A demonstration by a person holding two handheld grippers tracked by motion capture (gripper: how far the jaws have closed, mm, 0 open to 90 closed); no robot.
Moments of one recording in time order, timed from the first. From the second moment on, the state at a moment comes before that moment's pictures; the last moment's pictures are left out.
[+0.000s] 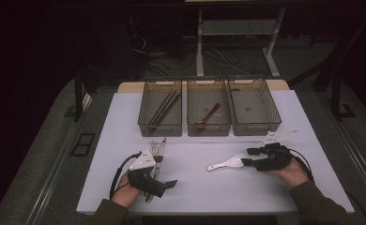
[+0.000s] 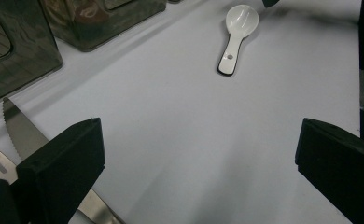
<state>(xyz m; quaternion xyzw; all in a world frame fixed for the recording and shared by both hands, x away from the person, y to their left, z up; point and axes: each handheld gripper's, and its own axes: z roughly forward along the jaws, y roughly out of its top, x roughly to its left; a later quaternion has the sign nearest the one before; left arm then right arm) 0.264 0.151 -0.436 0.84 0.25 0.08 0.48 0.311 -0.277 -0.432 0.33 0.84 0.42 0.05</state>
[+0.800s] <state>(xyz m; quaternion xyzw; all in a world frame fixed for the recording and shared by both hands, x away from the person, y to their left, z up) 0.264 0.151 -0.437 0.84 0.25 0.08 0.48 0.320 -0.259 -0.450 0.31 0.87 0.39 0.04</state>
